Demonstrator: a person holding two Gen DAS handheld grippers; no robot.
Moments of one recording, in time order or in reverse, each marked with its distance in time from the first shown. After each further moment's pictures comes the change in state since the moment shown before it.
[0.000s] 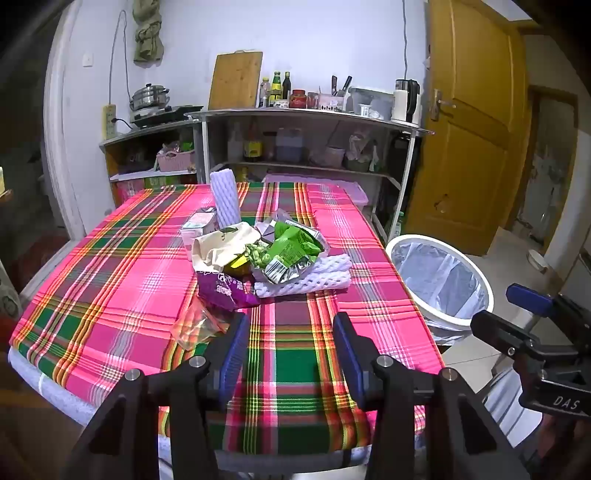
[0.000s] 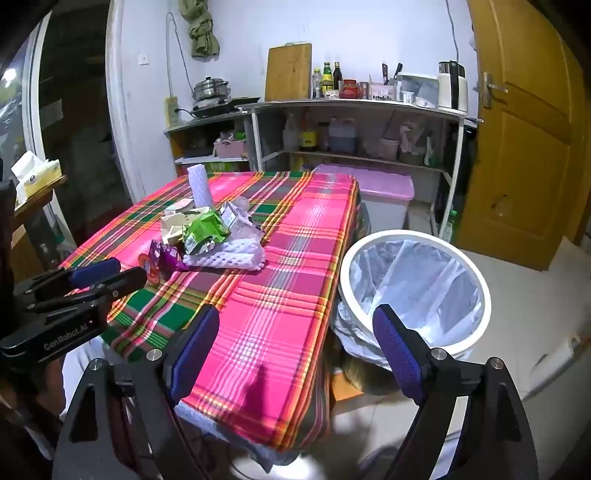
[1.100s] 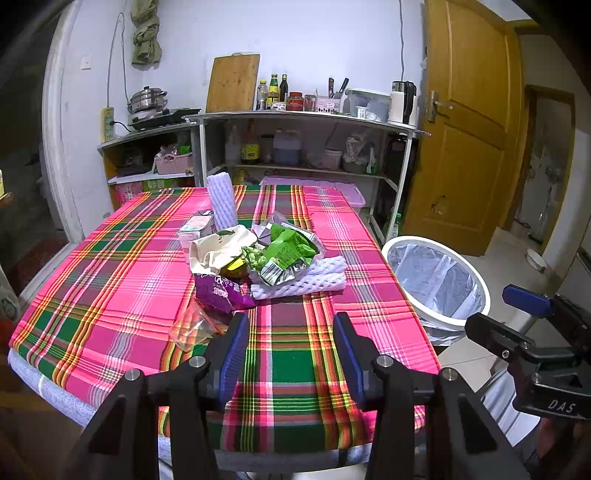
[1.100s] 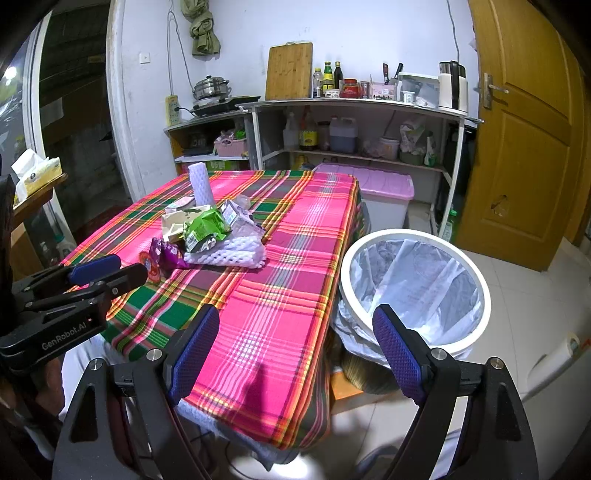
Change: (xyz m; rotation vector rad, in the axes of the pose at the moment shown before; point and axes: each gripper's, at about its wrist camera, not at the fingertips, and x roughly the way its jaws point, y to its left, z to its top) left arm 0.000 -0.002 0.001 0.004 -0.007 0.003; right arm -0.001 0.002 -0.002 -0.001 0.007 -0.003
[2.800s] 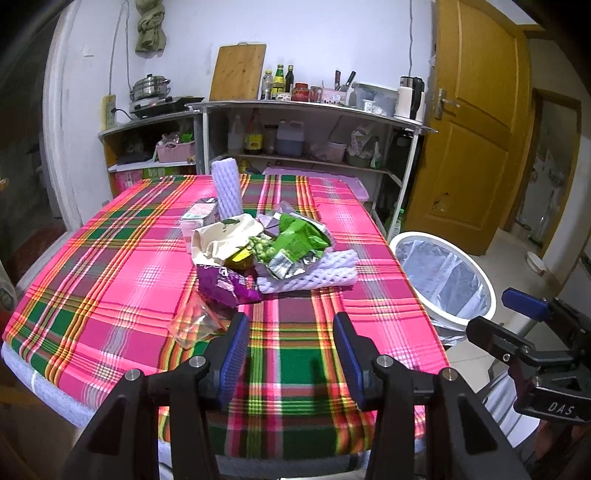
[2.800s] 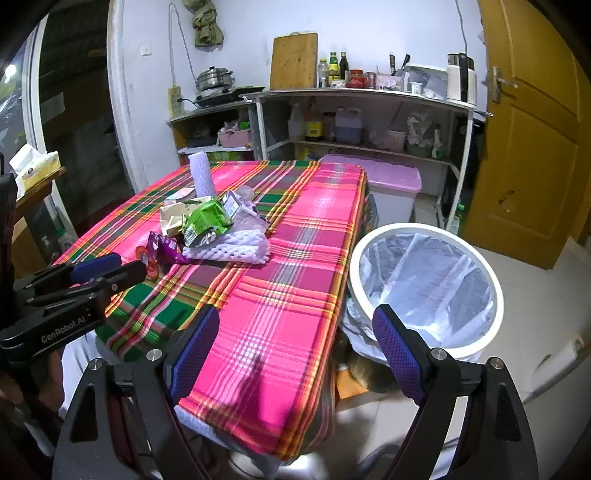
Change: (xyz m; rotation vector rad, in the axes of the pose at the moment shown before) left arm 0.017 0.009 -0.002 -0.031 0.030 -0.004; right arm 0.024 0.000 0.002 -0.006 0.045 0.022
